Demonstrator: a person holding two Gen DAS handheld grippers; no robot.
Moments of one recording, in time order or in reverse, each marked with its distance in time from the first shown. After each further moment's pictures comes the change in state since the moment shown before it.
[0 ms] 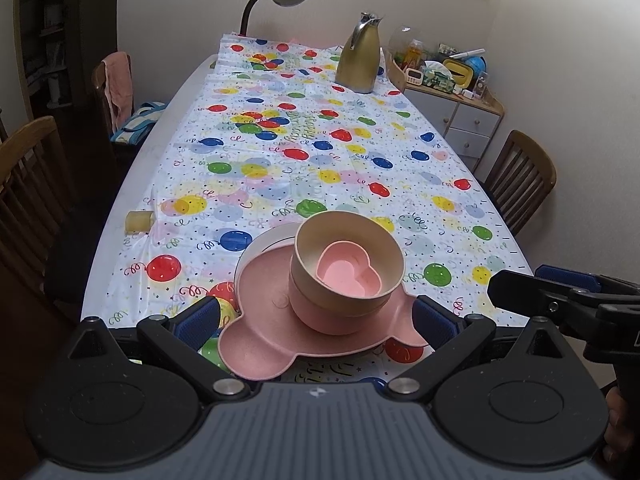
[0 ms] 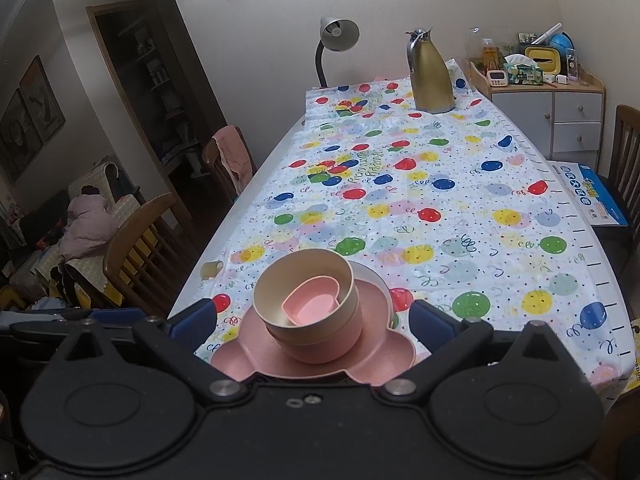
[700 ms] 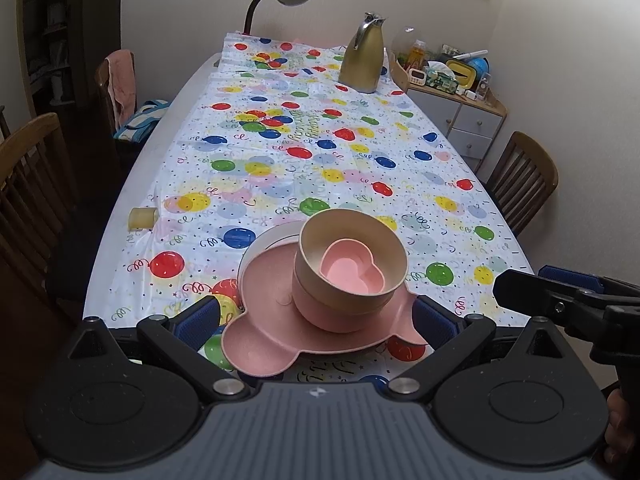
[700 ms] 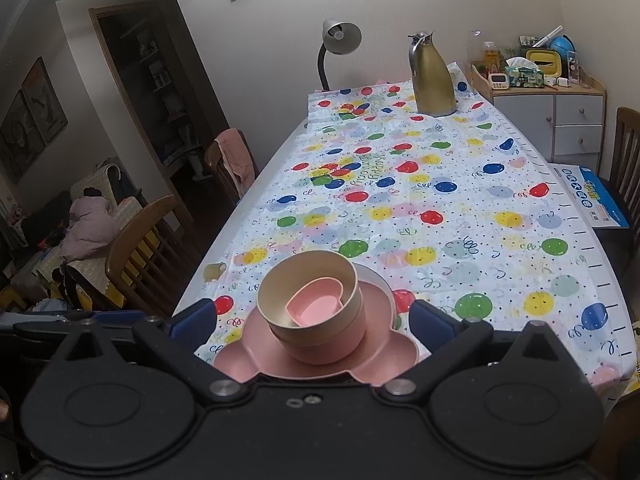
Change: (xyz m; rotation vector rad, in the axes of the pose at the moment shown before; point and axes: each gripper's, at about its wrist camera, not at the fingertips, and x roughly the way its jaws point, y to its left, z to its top) left arm -0.003 0.004 -0.001 -0.011 0.001 0.004; right arm -0.001 0.001 0.000 -0.001 -0.003 0.003
